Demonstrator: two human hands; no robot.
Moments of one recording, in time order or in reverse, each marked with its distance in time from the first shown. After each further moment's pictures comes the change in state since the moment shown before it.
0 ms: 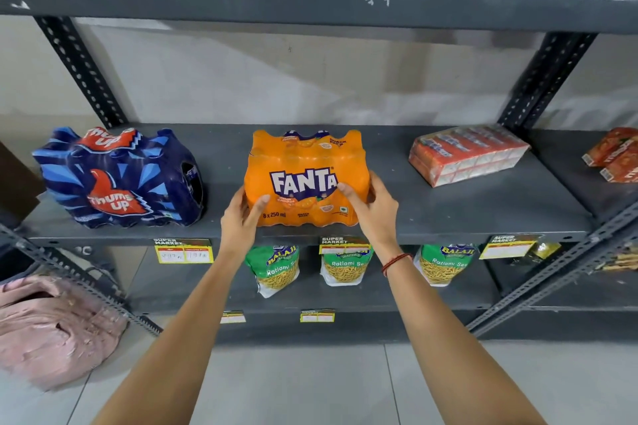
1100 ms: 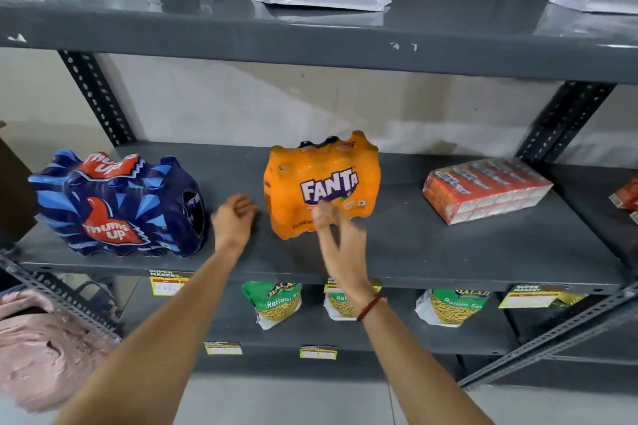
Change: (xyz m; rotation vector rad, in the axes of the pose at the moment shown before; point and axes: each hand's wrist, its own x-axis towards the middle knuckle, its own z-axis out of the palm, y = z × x) left_hand 0.078 0.001 -0.007 0.090 0.146 -0.081; right_hand -0.010 -0.033 0.049 0.018 -0.097 -0.256
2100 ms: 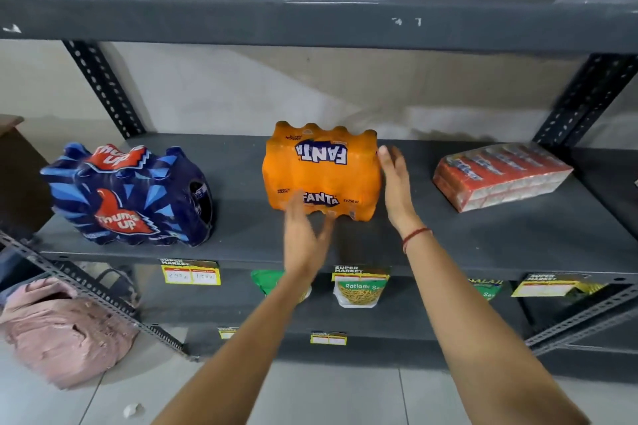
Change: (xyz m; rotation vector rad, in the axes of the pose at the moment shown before) left_hand -0.090 0.031 0.076 0.138 -0.036 0.234; right_hand 0.087 0.033 -0.054 0.316 -0.003 0.367
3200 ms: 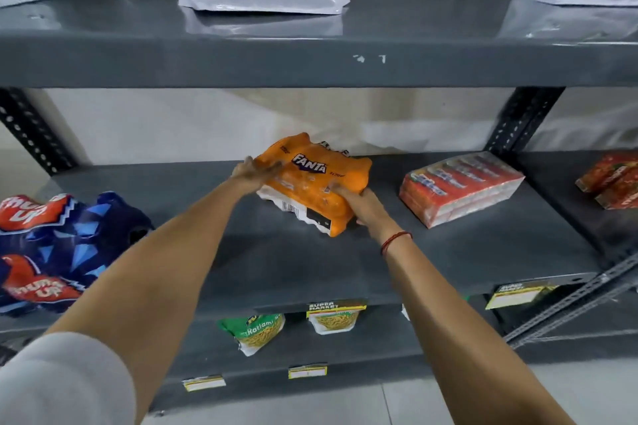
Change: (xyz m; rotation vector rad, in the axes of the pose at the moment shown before) left_hand 0.204 0.014 -0.009 0.357 -0.437 -0.281; right_hand 0.044 0.011 -0.010 -0.220 -0.017 0.318
